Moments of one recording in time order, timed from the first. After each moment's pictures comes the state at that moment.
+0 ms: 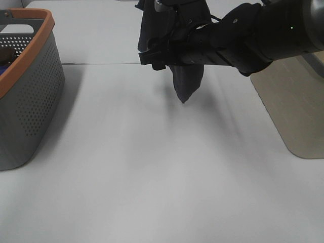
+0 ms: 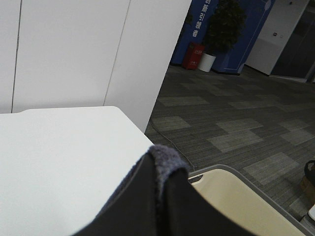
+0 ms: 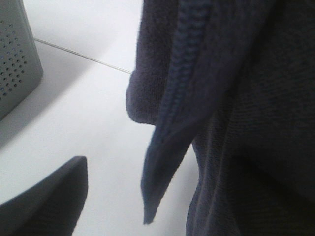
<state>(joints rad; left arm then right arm) -0.59 1.88 -1.94 -0.32 0.17 -0.04 0.63 1.86 -1.13 0.86 -0.31 -0.85</state>
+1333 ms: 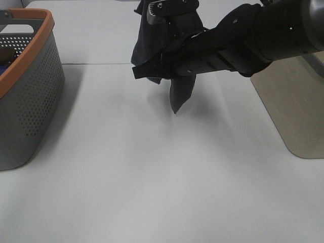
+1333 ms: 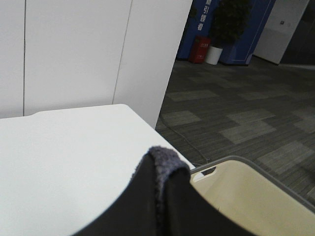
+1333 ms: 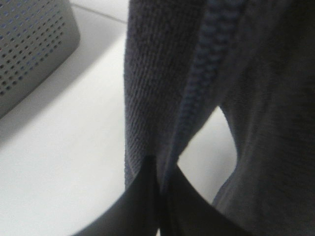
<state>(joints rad) -0.59 1.88 -1.94 -0.25 0.19 -0.04 0.63 1.87 -1.13 0.88 -0.12 -0.87</state>
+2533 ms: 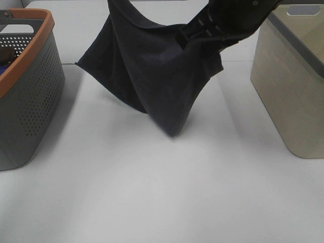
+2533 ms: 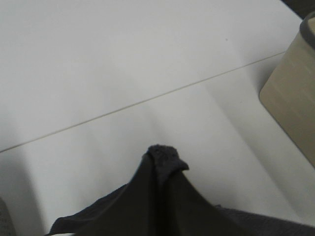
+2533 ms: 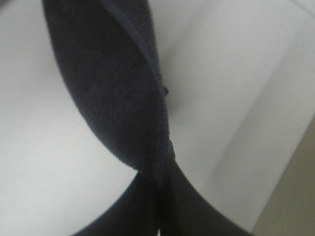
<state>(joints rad) -0.42 1.89 -1.94 -0.08 0.78 -0.05 0.63 1.60 -1.40 -0.21 0.88 0.07</state>
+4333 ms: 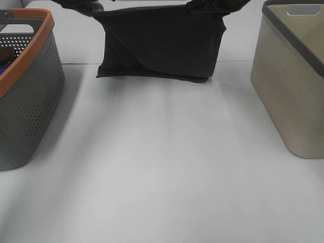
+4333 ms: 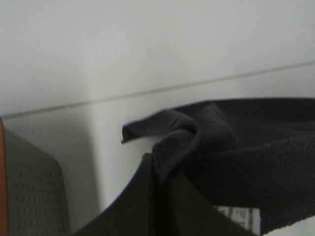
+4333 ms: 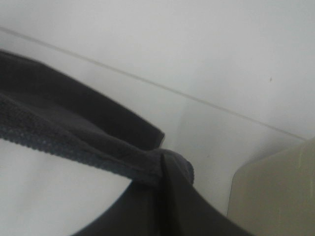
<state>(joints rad) -0.33 2.11 -1.94 0.14 0.70 -0.27 0.40 2.02 -1.77 -0.40 0.64 0.19</state>
